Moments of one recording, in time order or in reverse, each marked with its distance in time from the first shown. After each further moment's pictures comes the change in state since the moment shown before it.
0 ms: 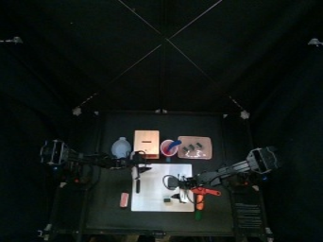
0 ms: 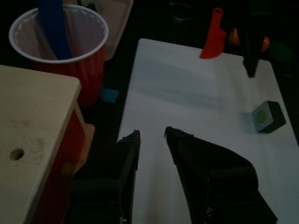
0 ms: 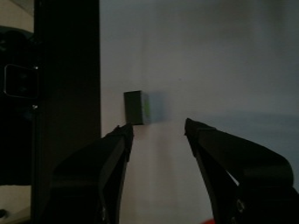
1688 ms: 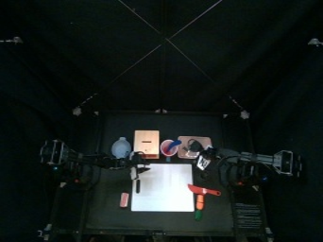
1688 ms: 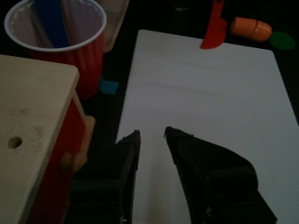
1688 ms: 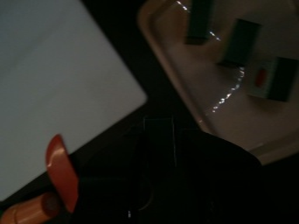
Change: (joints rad) left arm 0.000 -0.003 0.020 0.018 0.002 0.002; right arm -0.663 -0.442 0.333 -0.071 0.367 0.003
